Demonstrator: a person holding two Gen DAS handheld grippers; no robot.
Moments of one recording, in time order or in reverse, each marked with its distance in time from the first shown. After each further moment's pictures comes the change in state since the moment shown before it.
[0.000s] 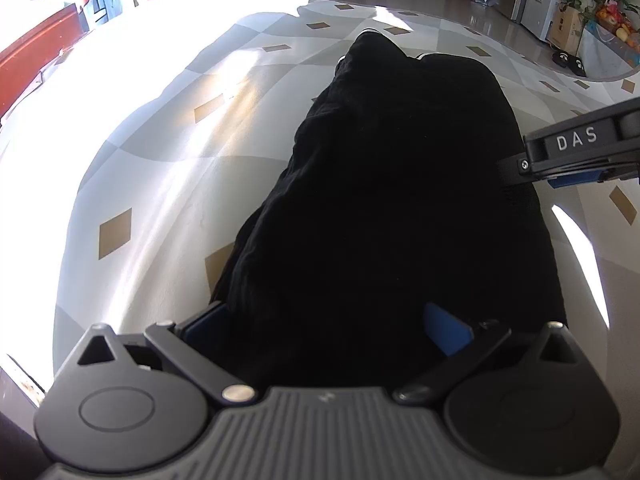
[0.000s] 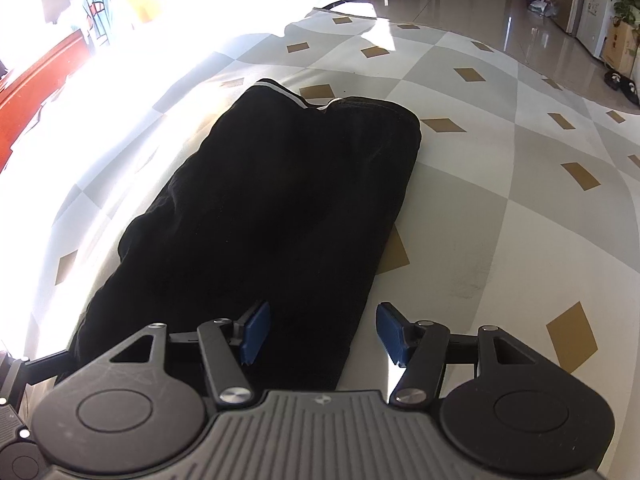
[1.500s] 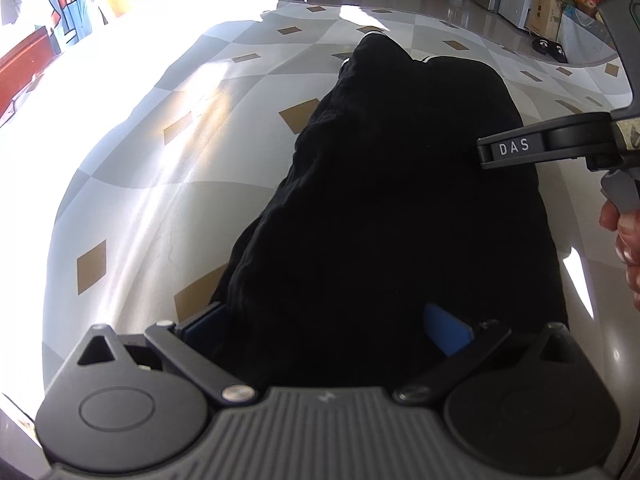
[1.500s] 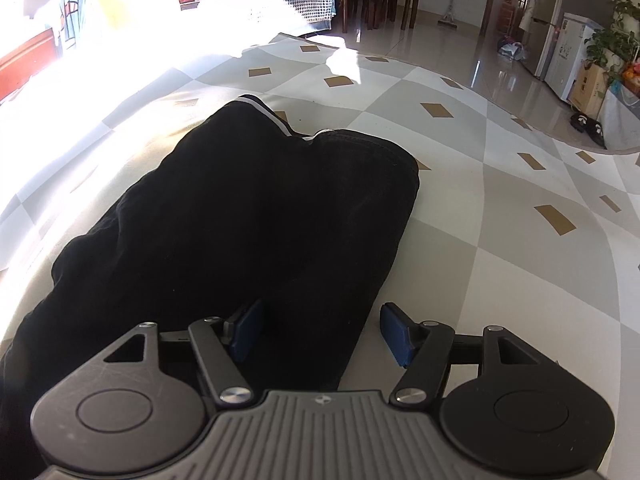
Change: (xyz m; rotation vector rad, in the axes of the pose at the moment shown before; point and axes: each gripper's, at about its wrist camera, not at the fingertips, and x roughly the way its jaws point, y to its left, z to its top) left arm 0.019 -0.017 0.023 0.082 -0.002 -0.037; right arm 0.029 -0.012 0.005 -0.051 -0.106 -0.170
